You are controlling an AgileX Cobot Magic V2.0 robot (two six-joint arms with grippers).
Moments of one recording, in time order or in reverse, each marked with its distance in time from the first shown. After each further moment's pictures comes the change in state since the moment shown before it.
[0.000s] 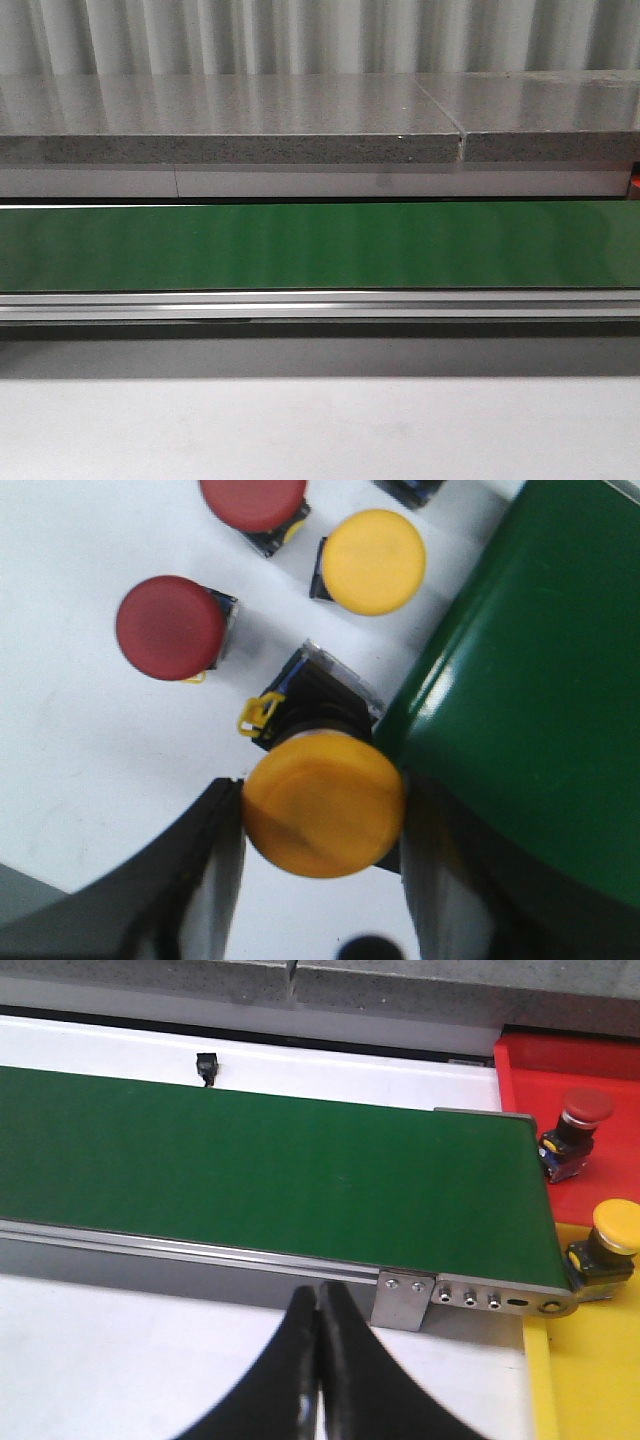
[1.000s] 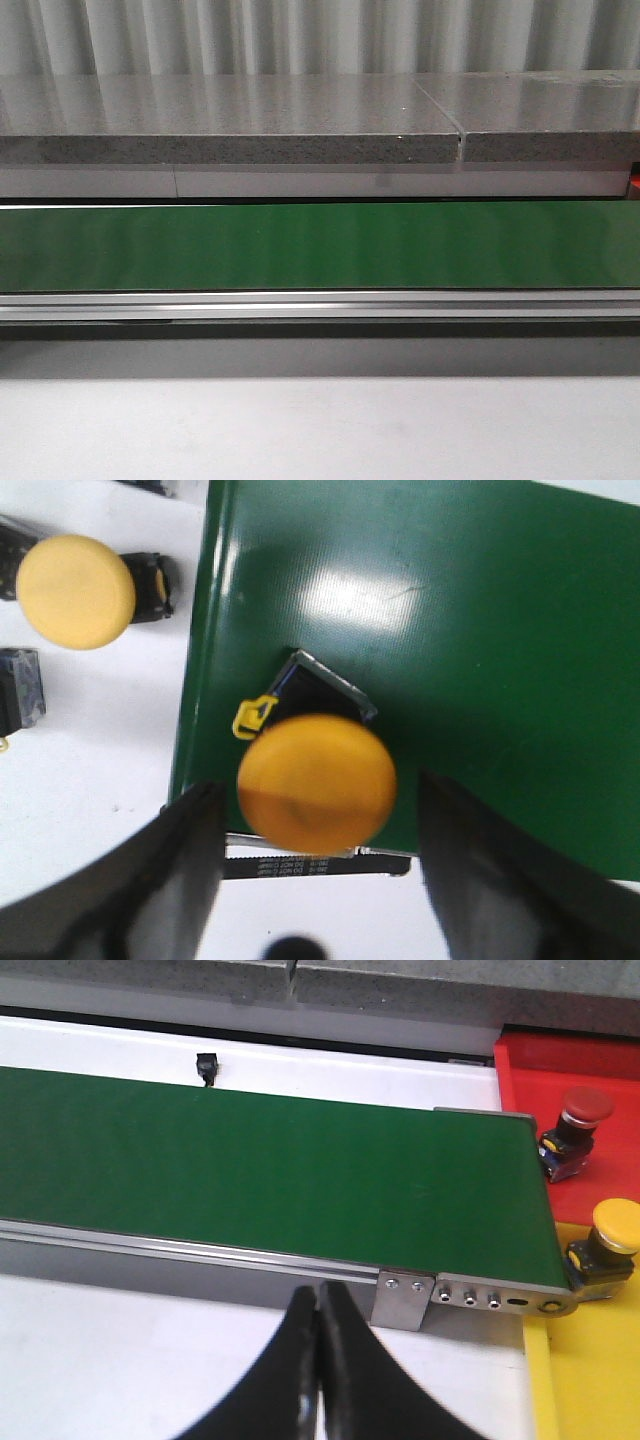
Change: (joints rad) left arm -0.202 0.109 -0.139 -0.030 0.091 0.079; right arm 0.000 0.000 0.000 0.002 0.000 0.000
